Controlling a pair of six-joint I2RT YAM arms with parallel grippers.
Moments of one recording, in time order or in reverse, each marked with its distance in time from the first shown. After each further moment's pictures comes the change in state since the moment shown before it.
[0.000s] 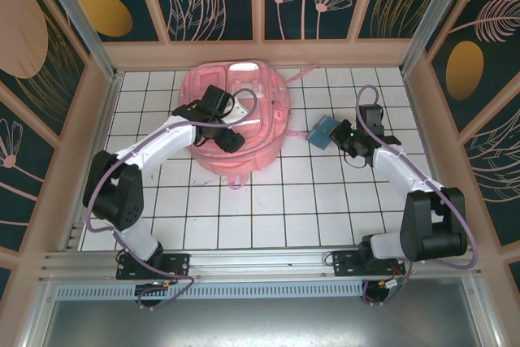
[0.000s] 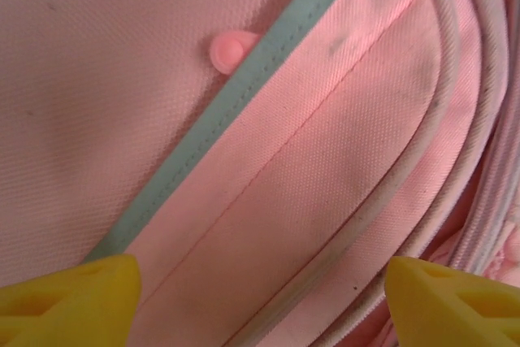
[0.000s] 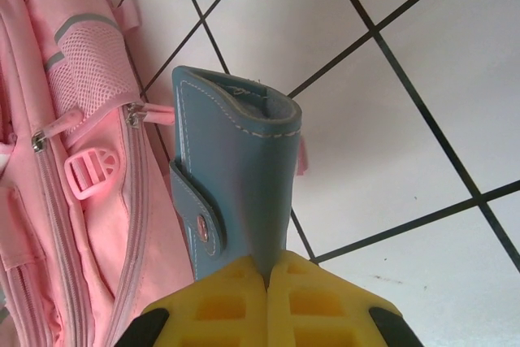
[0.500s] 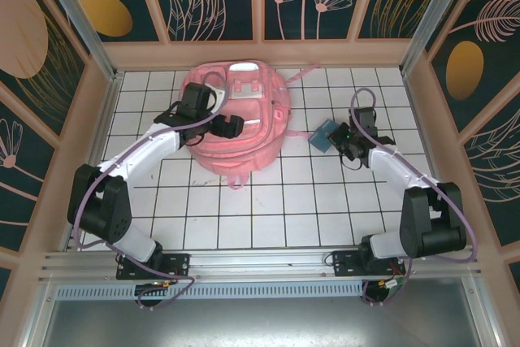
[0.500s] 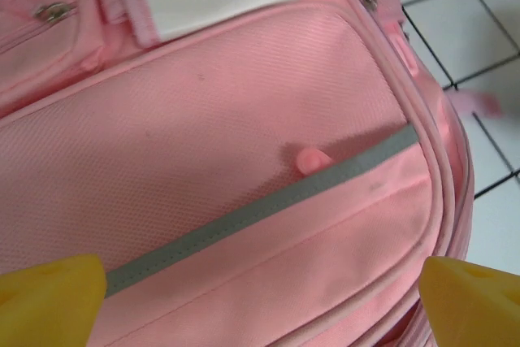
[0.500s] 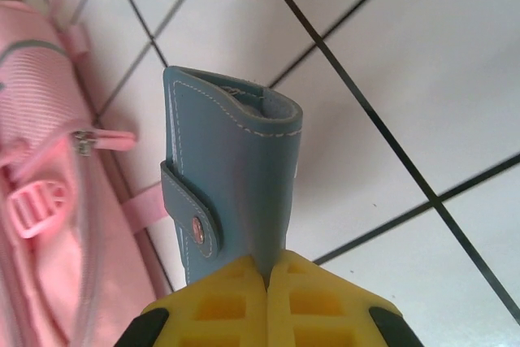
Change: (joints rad) left arm 0.064 -0.143 -0.135 0.257 0.077 -0.381; right arm 0.037 0.019 -0.008 -0.001 0.135 0.052
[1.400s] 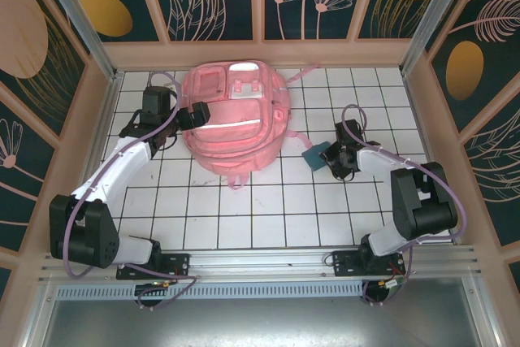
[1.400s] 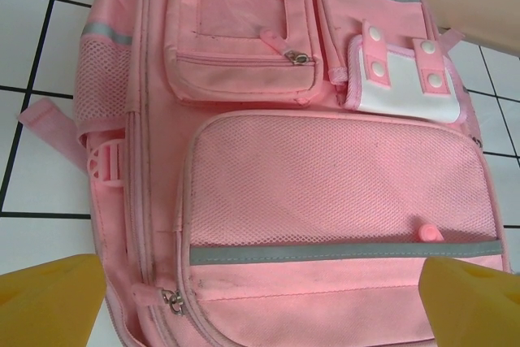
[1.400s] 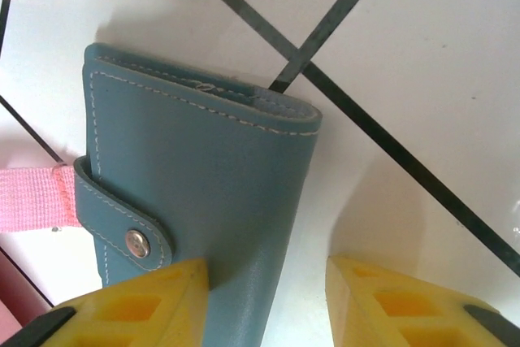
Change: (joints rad) left arm 0.245 -0.199 -0.158 0.089 0.004 -0.337; right arm 0.072 0.151 -0.072 -0.053 0.016 0.231
